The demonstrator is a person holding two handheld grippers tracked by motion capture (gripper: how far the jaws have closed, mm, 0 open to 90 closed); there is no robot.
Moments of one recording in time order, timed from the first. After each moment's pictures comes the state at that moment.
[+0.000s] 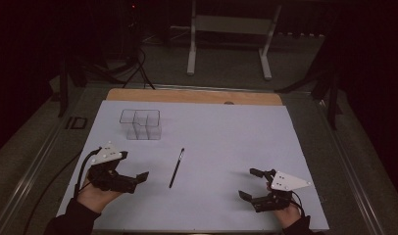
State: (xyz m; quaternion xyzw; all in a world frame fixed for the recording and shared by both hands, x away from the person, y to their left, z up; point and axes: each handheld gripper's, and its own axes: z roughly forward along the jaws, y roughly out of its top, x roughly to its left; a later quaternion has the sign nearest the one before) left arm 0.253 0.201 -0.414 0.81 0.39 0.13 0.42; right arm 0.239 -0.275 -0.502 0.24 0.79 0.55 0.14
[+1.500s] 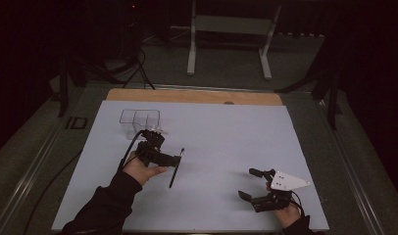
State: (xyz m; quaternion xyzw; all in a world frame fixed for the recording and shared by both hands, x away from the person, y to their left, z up) left arm 0.332 0.110 -0.428 0.83 0.48 0.05 0.29; right arm 0.240 -0.274 -0.502 0.24 0.79 0.55 0.14
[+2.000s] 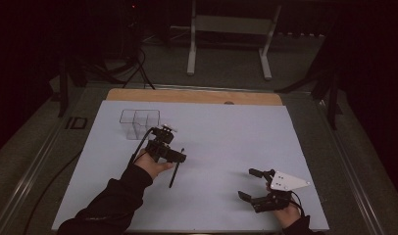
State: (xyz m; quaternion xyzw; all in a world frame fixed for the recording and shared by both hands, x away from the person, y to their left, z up) left arm 0.353 0.087 -0.445 0.84 0.49 0.03 0.24; right arm 0.240 -0.274 -0.502 0.24 0.79 0.55 0.14
